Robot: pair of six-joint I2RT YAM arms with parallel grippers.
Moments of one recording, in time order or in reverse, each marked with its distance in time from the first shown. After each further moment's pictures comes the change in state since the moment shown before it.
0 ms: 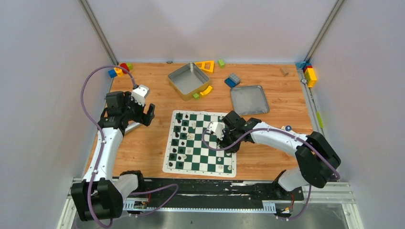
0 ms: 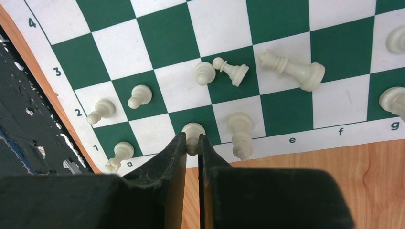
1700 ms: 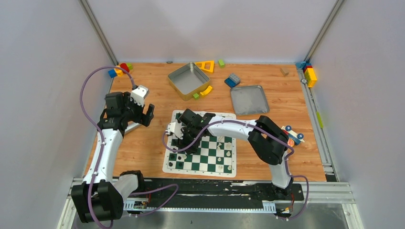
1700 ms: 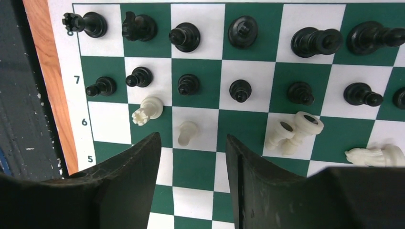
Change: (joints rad) left arm 0.006 -0.016 -0.007 0.000 -0.011 0.000; right arm 0.245 0.519 0.557 0.058 -0.074 0.018
